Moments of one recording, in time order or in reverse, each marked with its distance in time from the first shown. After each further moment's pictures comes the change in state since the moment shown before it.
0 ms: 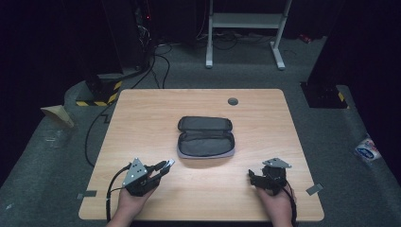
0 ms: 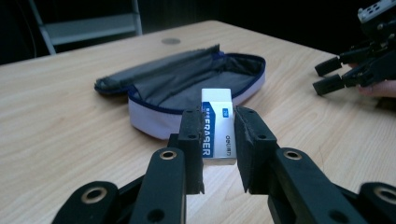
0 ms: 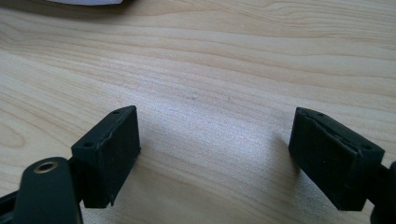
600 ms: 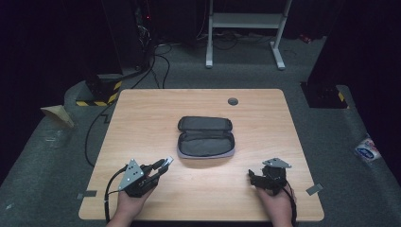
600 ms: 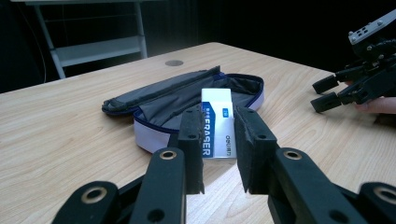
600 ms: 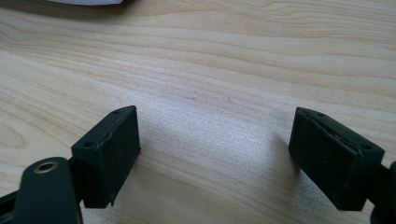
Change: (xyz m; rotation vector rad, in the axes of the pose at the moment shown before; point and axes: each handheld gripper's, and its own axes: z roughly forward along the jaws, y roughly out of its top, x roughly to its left) left arm -0.002 0.002 -0.007 -0.069 0.008 0.011; right arm 0.000 0.000 0.000 0.000 0.000 0.000
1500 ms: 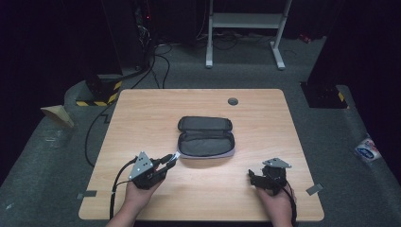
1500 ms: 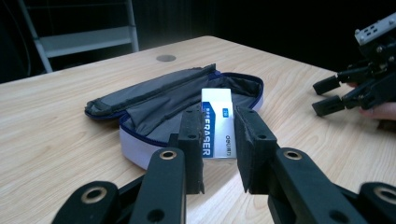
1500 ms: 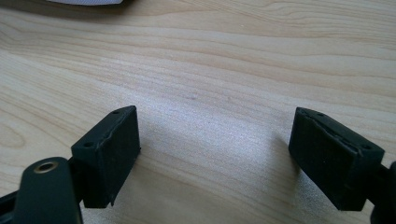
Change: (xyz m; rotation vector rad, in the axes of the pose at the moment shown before) left arm 0.005 0.010 0.033 0.041 -0.036 -0.024; right arm 0.000 0.000 0.000 0.000 0.000 0.000
